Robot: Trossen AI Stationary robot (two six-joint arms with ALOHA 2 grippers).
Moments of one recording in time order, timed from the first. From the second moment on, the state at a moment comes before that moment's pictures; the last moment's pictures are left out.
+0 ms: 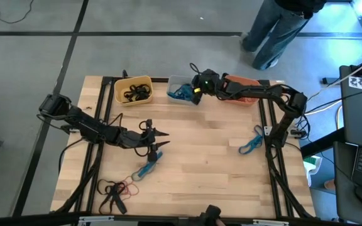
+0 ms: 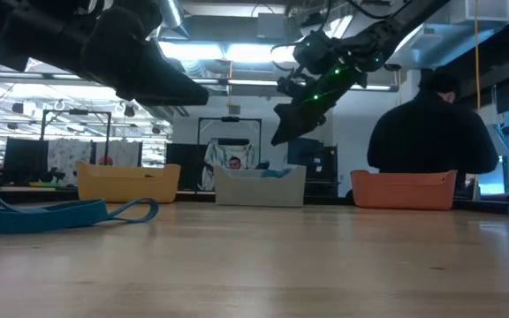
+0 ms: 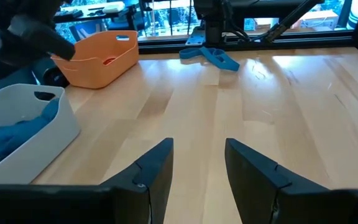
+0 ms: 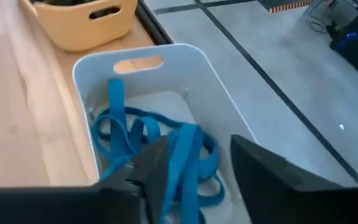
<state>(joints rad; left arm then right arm) -0.27 1.38 0.43 0.63 -0.51 -0.05 -0.48 1.75 1.16 -0.01 0.17 -0.17</state>
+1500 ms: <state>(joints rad) -0.27 1.38 0.43 0.64 -0.51 -0.05 0.17 1.34 0.76 -1.09 -0.05 0.37</state>
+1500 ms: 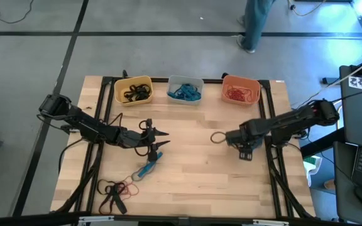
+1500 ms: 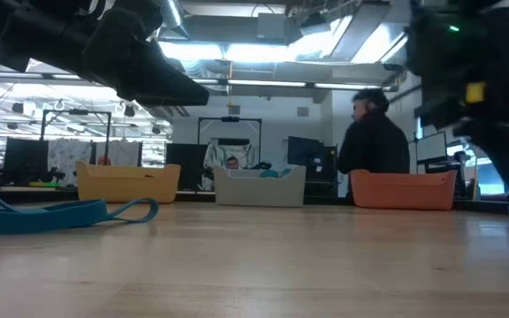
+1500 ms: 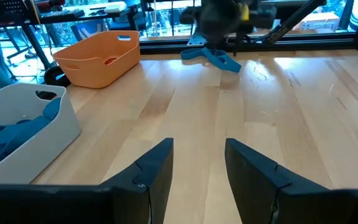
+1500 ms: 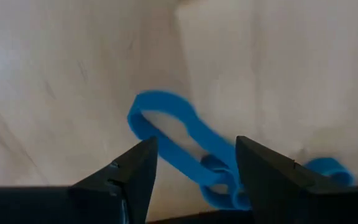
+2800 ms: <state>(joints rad) -0.27 1.38 0.43 0.64 -0.51 -0.05 0.22 1.34 0.91 -0.83 0.34 0.30</state>
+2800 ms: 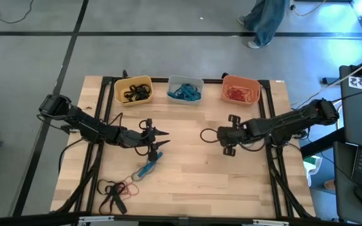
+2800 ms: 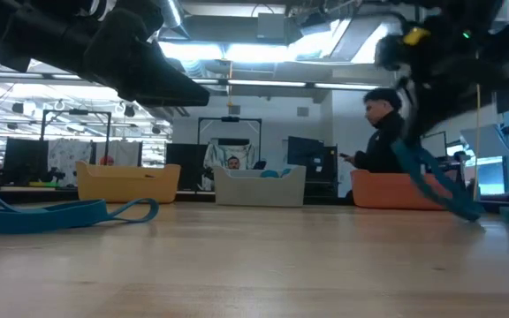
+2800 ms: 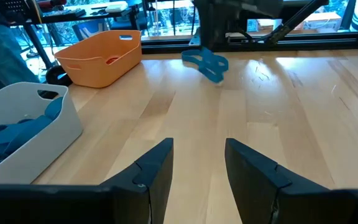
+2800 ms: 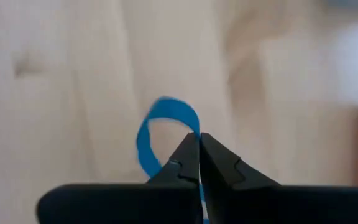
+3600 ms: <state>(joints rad) -0.27 1.38 0.43 0.64 -0.51 -0.03 0.00 1.34 1.03 -0.31 0.54 -0.12</state>
